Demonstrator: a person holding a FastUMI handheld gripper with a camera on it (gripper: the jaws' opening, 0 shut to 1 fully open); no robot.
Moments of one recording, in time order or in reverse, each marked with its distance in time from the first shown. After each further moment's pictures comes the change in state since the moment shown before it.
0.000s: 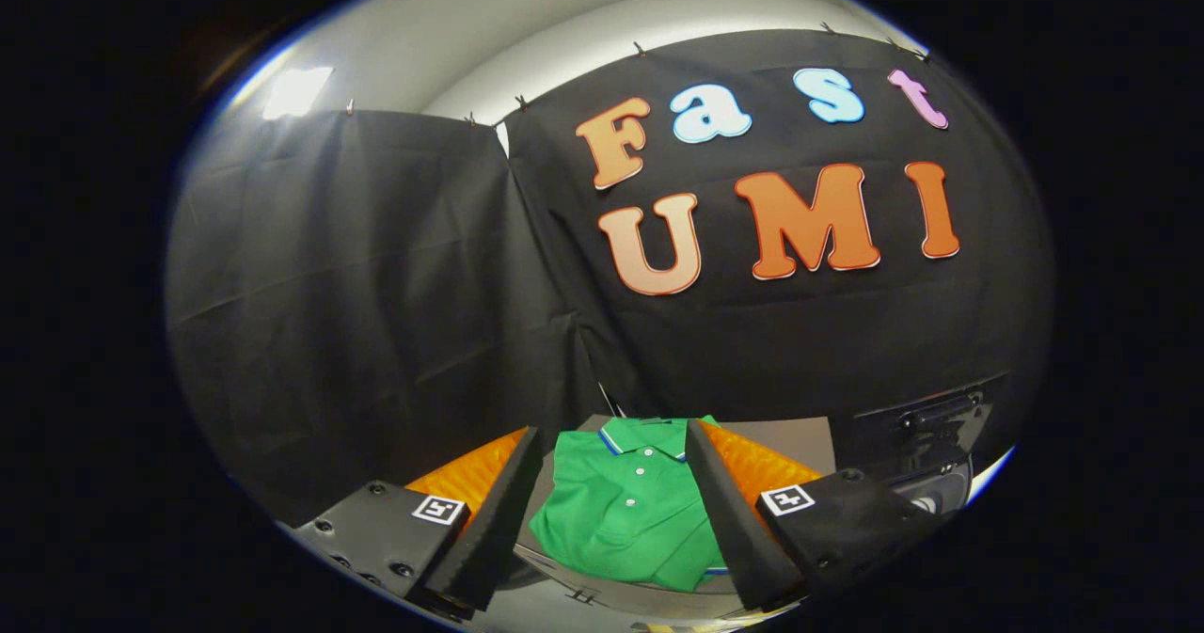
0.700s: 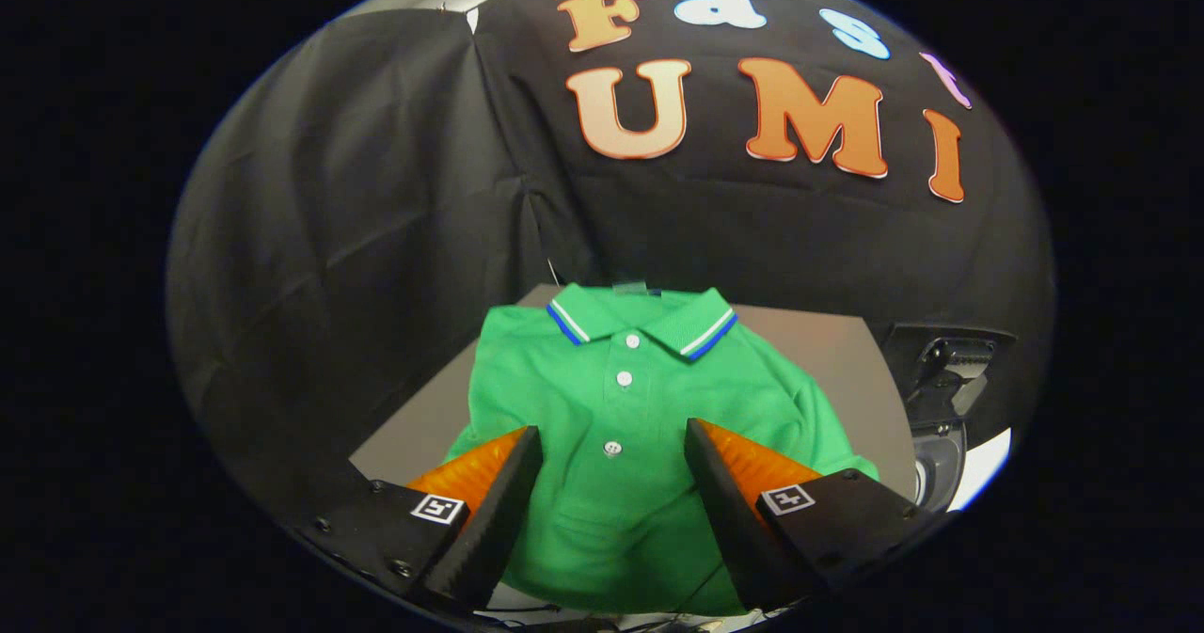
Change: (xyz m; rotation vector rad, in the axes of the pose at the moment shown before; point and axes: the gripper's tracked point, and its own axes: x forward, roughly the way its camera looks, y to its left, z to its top) arm 0.100 -0.023 -0.160 -0.064 0.403 -0.143
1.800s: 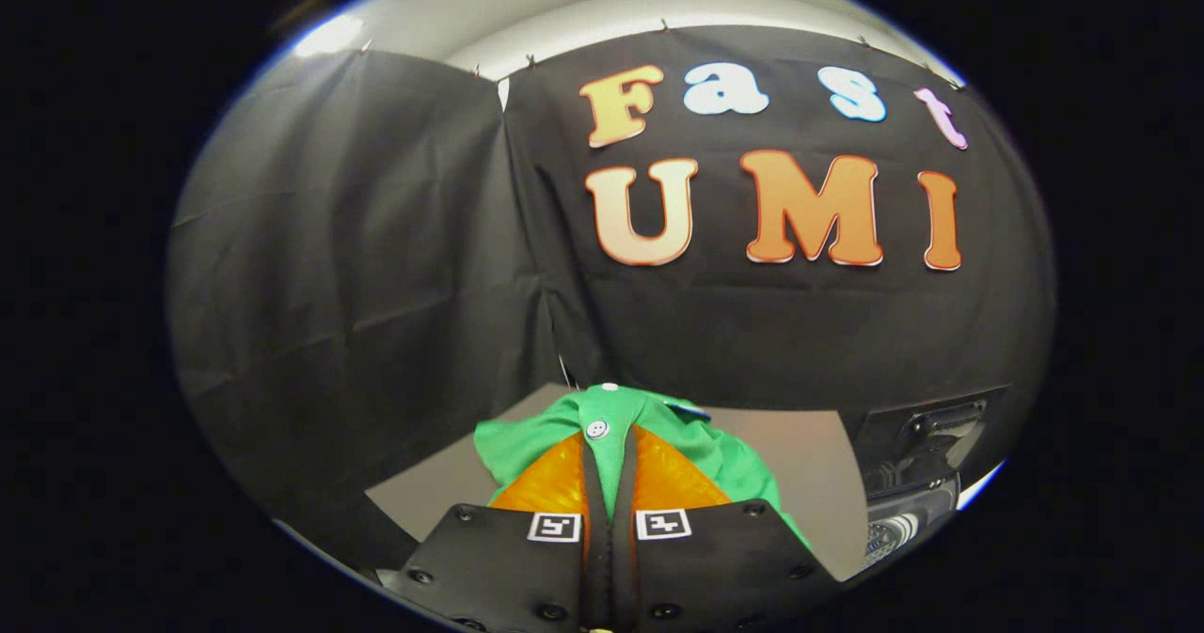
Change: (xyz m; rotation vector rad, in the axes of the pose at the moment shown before) arm -0.070 -0.028 0.094 -0.003 -0.449 0.074
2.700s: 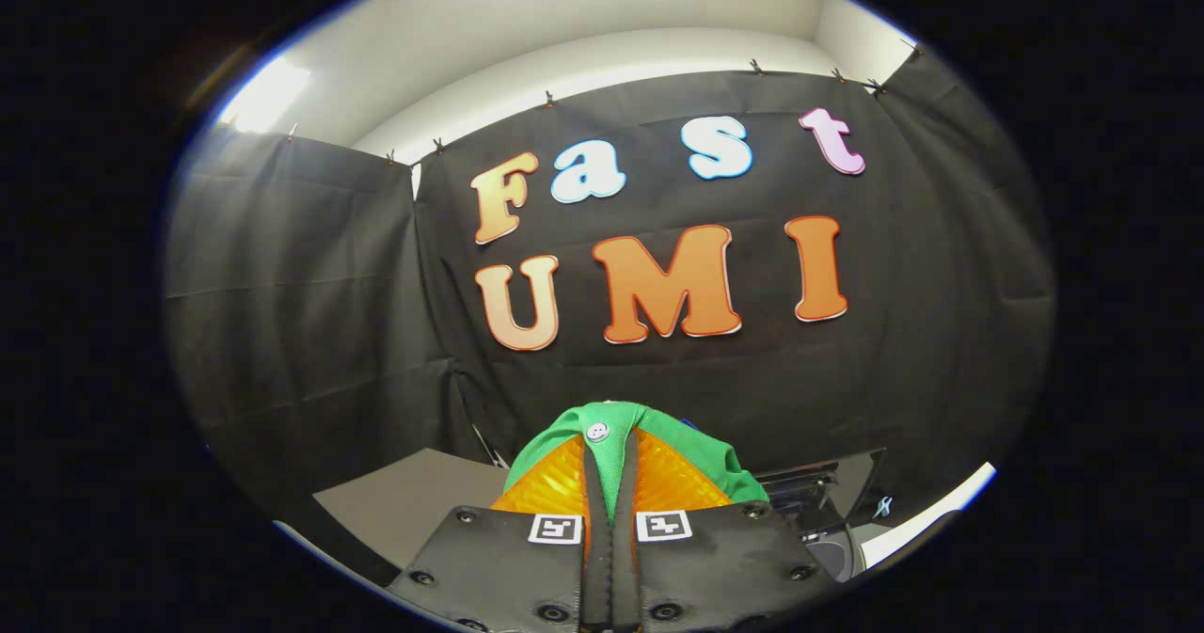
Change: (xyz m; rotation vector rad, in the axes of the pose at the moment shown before) arm -0.141 -0.288 0.075 0.043 -0.164 -0.175
